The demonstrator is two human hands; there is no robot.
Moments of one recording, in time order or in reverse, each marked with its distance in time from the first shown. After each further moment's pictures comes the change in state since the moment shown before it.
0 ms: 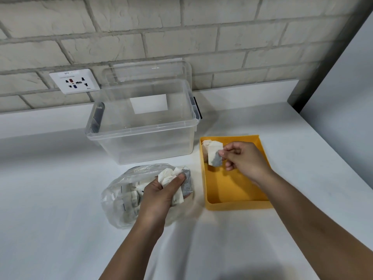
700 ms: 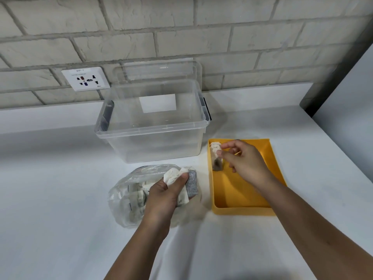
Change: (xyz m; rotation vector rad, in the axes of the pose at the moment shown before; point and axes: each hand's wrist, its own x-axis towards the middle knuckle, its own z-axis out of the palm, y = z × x) left_hand 0.002 0.003 0.002 0.000 0.064 -0.010; right_hand 0.004 -0.005 0.019 -0.113 0.022 -0.081
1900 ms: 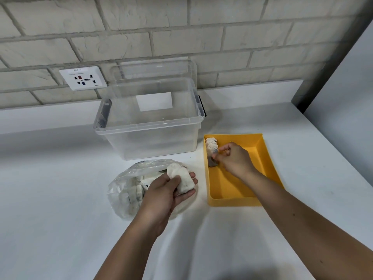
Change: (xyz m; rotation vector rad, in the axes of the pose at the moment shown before) left_hand -0.015 0.006 -0.005 -0.108 -0.157 -0.089; right_hand 0.020 0.035 0.018 -0.245 0.049 0.095
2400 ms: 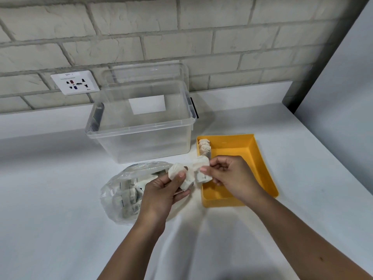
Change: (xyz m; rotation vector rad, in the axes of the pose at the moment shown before) left_hand 0.000 -0.008 0.013 0.119 0.070 0.125; right_hand -0.075 -0.020 -0.024 0.415 -0.147 -0.129
